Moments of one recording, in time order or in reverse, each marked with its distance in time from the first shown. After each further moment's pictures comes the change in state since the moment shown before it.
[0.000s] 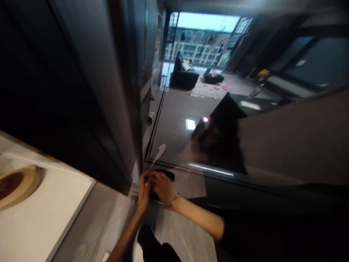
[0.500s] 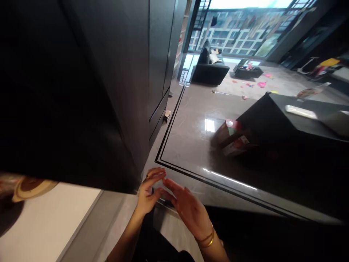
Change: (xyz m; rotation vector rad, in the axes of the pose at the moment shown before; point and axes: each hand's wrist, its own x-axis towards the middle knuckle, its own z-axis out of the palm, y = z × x) left_hand 0.065 0.101 0.014 0.230 -0.193 0.261; right_hand 0.038 0.012 -0.087 2.109 0.156 0.767
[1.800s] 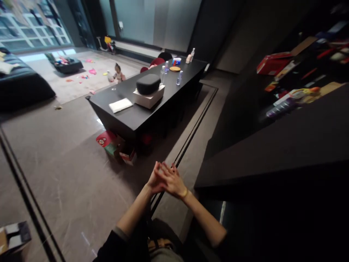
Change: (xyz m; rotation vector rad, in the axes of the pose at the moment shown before) left_hand 0.332 -0.234 1.025 -0.911 -1.548 -1.764; right_hand -0.121 -0.529 -0.816 -1.293 1.456 -0.165
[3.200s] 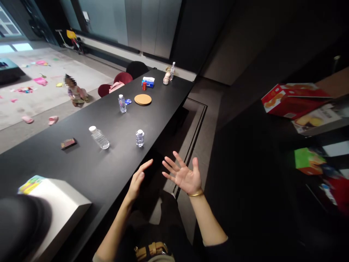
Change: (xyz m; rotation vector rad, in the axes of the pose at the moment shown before) left_hand 0.896 0.585 0.141 1.093 0.227 0.760; right_hand 0.805 0.557 -0.508 1.728 -0.060 0.427
